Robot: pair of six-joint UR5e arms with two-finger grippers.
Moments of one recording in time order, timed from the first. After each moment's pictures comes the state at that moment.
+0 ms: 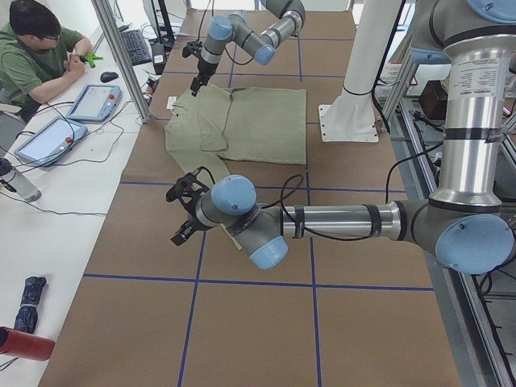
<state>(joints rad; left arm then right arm) -1.58 -1.53 -1.52 -2.63 -2.41 -0.14 0.72 -0.38 1.21 -1.62 1.69 1.35</state>
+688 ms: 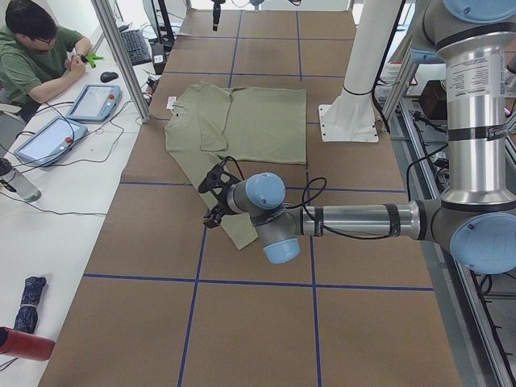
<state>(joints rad) -1.35 -1.42 -1.64 -2.79 -2.30 -0.52 1.17 -1.04 1.80 -1.69 2.19 0.56</state>
